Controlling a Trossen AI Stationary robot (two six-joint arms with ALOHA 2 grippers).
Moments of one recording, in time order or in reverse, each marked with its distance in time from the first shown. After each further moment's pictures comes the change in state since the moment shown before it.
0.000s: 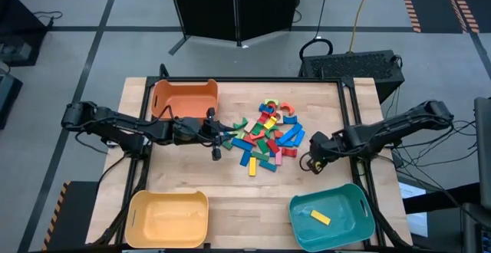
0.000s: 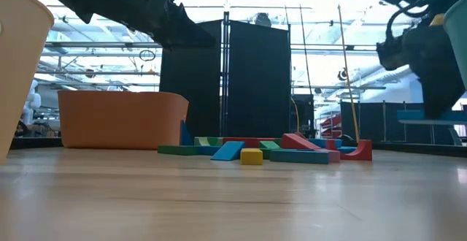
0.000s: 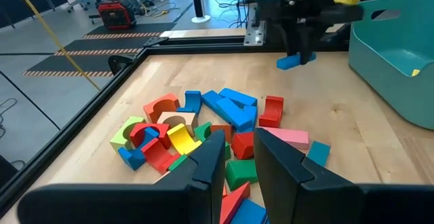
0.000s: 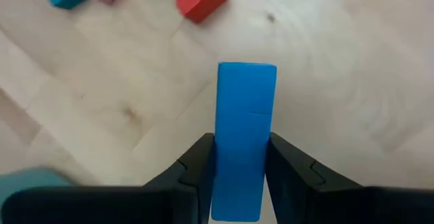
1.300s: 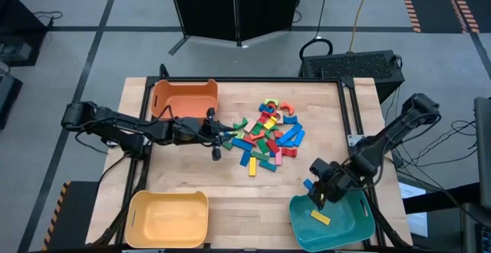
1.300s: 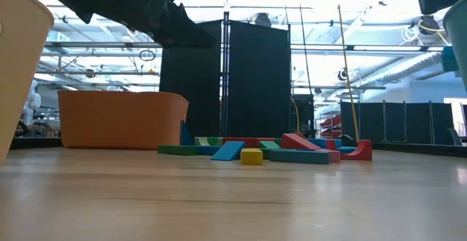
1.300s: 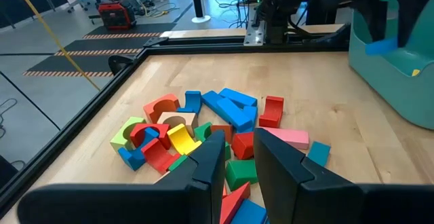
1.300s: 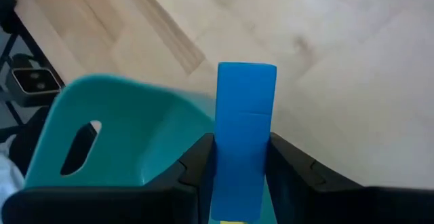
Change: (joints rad) left arm 0.000 0.000 0.000 0.001 0.000 0.000; right arm 0.463 0.171 0.216 0.132 0.105 0.389
